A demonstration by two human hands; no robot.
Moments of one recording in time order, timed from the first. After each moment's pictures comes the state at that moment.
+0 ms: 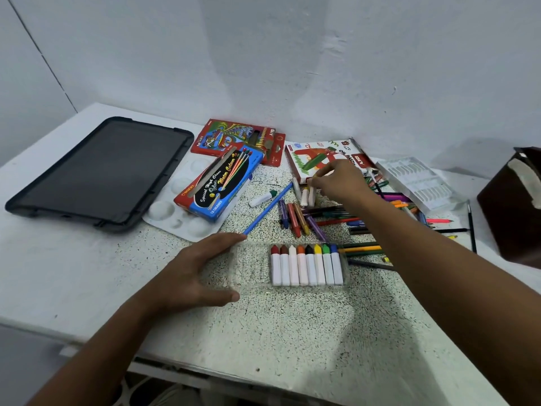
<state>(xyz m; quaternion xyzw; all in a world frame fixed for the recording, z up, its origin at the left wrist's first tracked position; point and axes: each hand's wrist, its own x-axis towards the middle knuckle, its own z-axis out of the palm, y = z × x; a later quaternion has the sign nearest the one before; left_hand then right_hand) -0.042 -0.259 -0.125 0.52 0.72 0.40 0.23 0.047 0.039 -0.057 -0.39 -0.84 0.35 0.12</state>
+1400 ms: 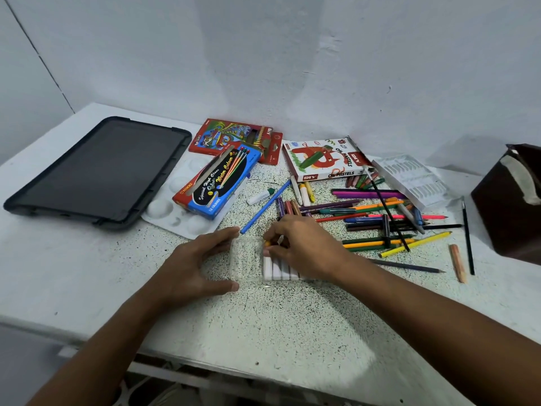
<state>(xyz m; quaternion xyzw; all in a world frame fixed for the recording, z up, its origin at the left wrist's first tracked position) -0.043 -0.256 -0.139 0.47 0.71 0.46 0.24 0.094 -0.068 -0.066 -0.13 -0.96 0.23 -0.02</state>
